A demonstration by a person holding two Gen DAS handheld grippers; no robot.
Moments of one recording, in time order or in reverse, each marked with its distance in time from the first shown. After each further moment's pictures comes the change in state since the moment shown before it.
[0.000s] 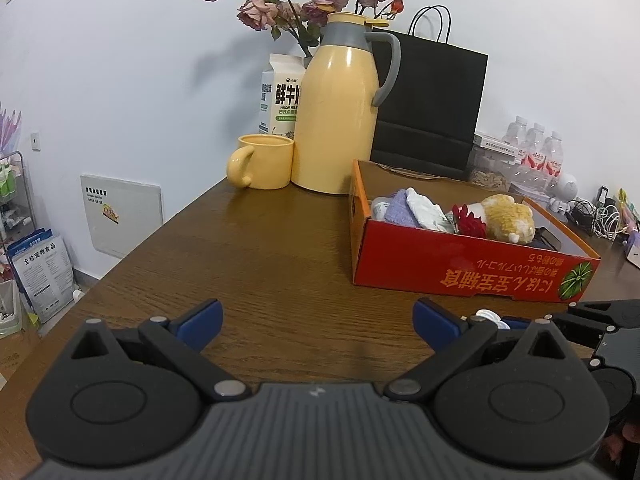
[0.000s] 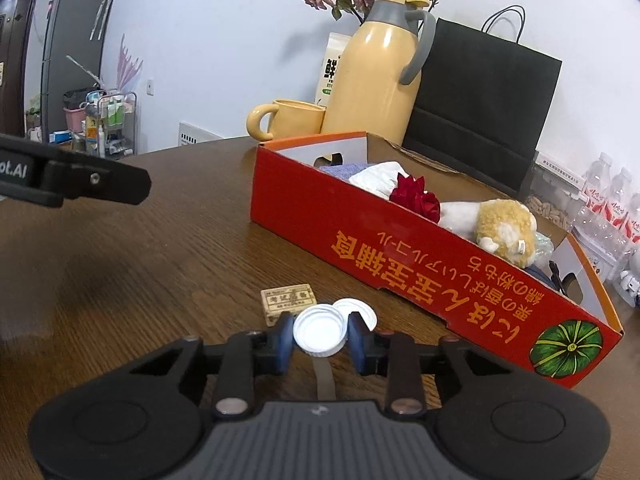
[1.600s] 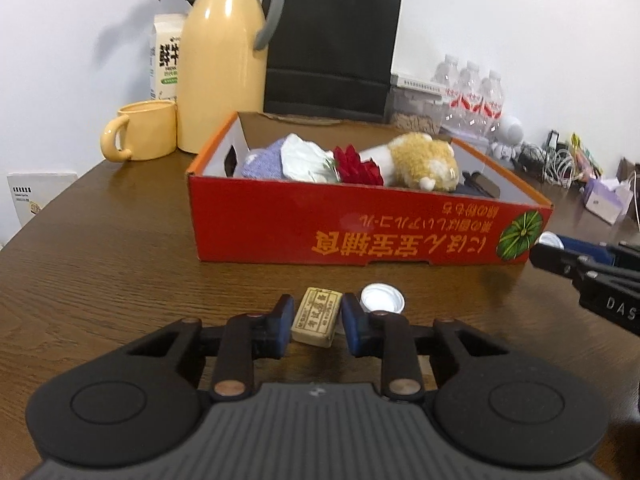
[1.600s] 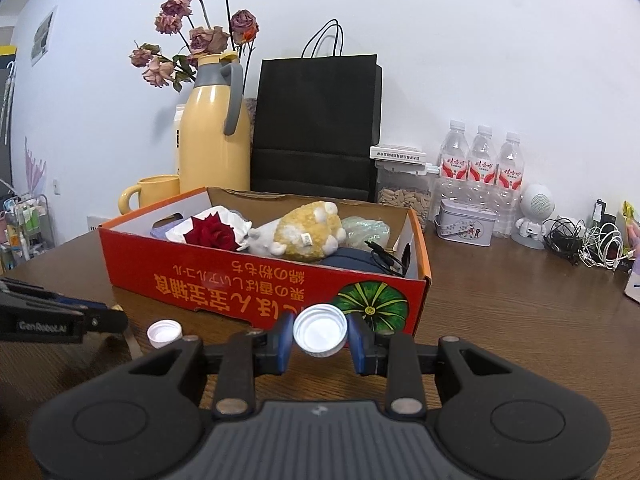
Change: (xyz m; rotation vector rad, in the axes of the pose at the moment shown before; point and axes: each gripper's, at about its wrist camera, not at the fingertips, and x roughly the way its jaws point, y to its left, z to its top) left arm 0.061 -0.090 -0.013 0.098 0.104 -0.157; right arm -0.052 -0.111 -0.045 0.294 -0.163 -0.201
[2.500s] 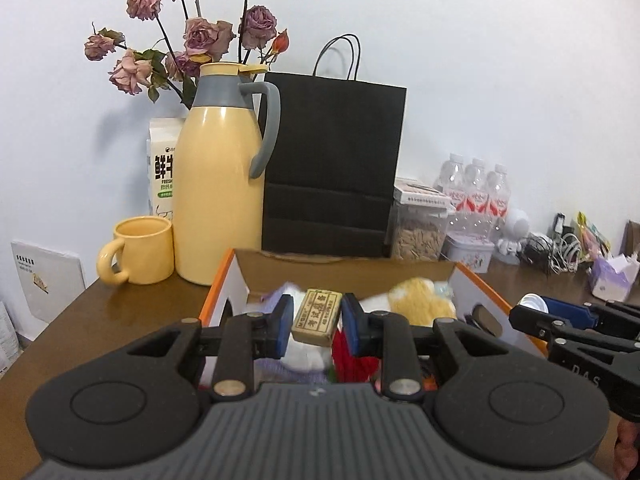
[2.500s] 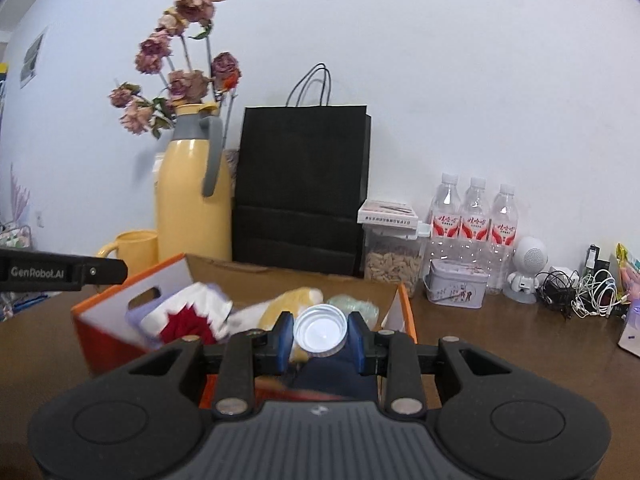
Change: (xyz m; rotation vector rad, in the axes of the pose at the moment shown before) left arm 0.003 -0.013 0.096 0.001 -0.229 0.025; right arm 0.028 -0.003 0.068 0.011 -0.104 -0.053
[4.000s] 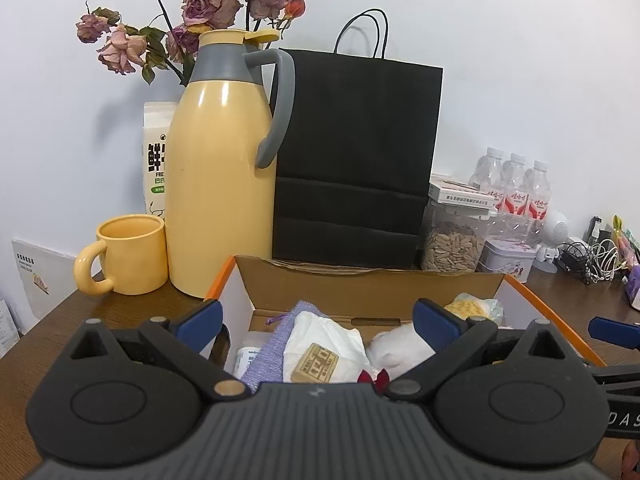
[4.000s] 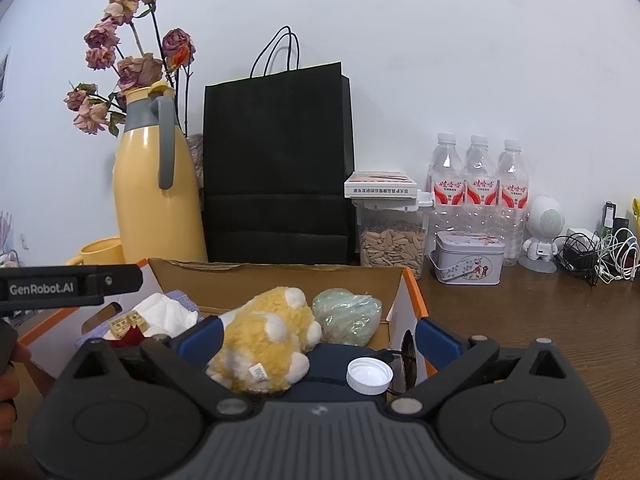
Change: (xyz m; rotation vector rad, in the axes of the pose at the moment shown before) left arm 0.076 0.007 0.001 -0.013 0.000 0.053; right arm 0.072 -0.019 -0.005 0.104 0.048 0.000
